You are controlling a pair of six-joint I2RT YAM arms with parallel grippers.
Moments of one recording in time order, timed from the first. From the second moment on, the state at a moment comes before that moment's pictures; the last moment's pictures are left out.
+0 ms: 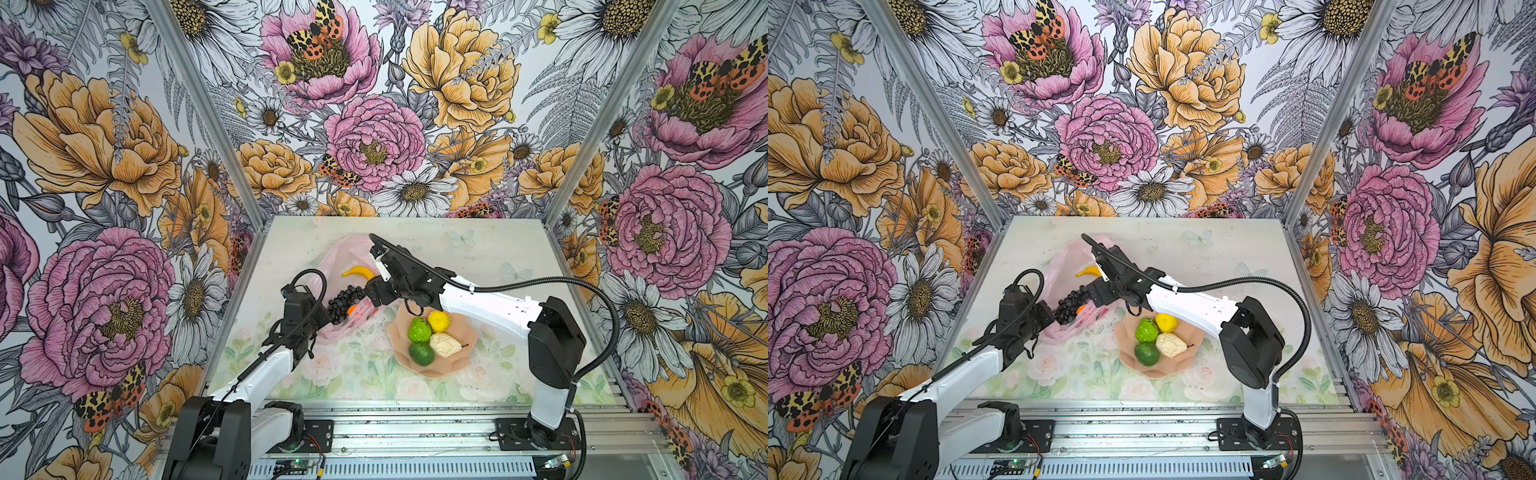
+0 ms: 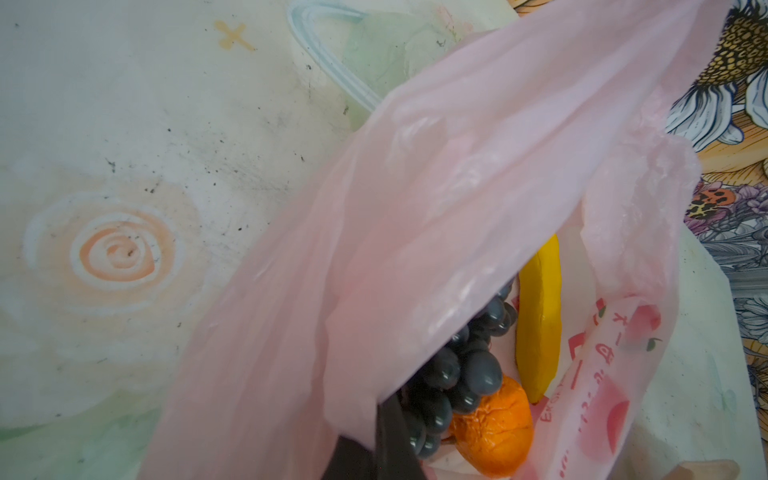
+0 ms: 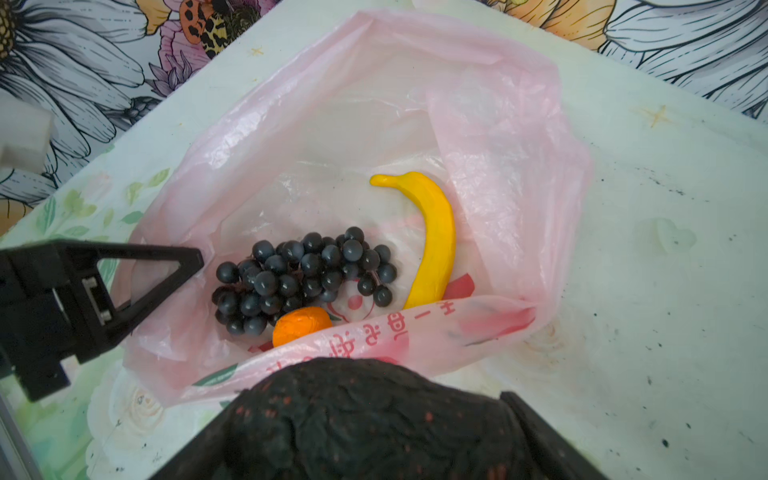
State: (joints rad) left arm -0.13 1.11 0.41 0.01 -0.04 -0.70; right arm 0.86 1.83 1.48 -0.43 0.04 0.15
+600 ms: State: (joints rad) left arm -0.12 1.12 0.41 0.01 -0.04 -0.70; right arm 0.84 1.64 1.14 -0.44 -0.16 -0.19
